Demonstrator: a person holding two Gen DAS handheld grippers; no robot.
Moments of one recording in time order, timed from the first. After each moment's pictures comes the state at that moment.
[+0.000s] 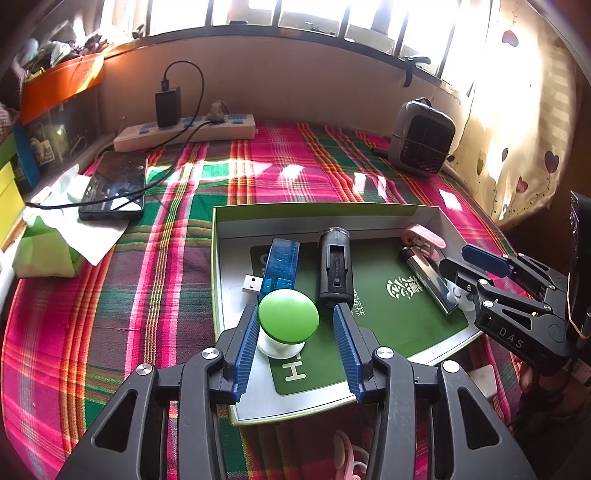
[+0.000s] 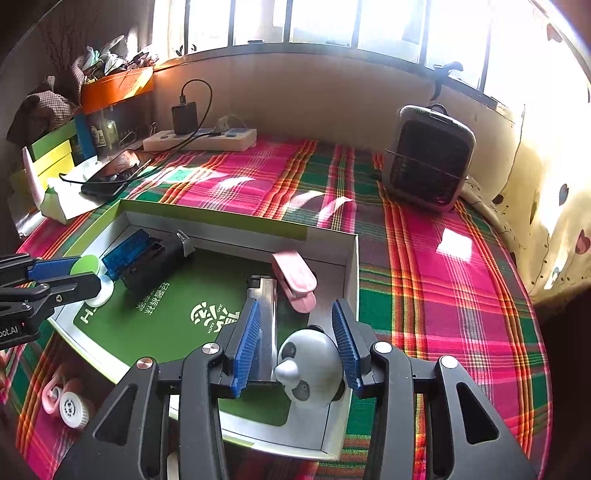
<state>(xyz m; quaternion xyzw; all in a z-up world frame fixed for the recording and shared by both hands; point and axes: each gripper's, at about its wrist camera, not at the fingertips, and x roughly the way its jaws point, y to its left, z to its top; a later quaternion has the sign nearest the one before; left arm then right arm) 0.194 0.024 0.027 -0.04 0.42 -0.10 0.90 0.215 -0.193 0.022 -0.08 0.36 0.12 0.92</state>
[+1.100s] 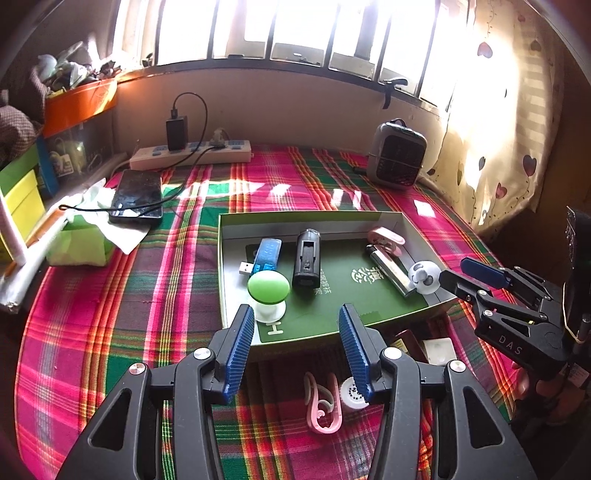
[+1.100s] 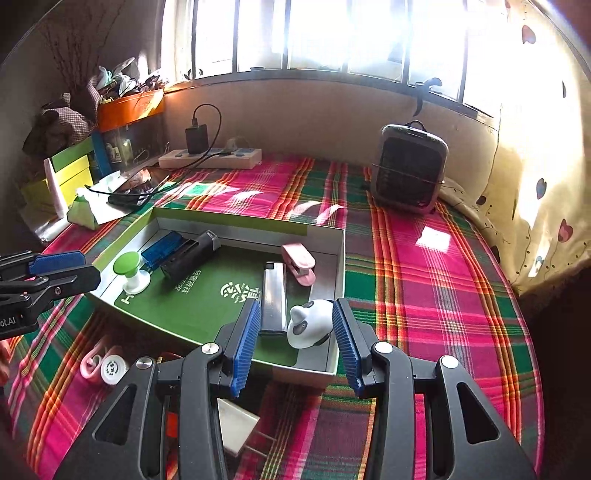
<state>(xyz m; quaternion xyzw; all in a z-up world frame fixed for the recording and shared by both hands) 0.129 0.023 0.059 -0.04 0.38 -0.10 0.92 0.154 -0.206 0.046 -0.06 0.33 0.13 0.93</state>
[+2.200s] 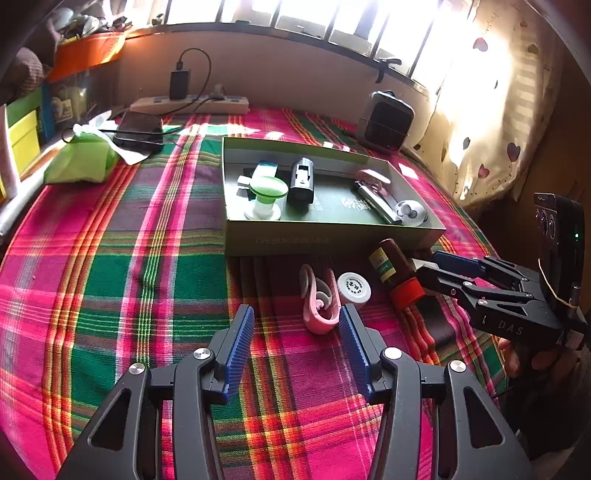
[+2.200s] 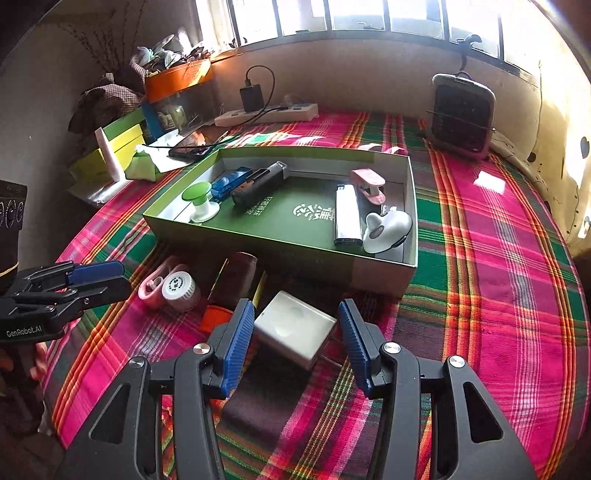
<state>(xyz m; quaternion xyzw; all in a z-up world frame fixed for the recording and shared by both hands) 0.080 0.039 0.018 -0.08 0.42 -0.14 0.89 0.121 -0.199 0.013 -0.03 0.40 0.23 0.89</state>
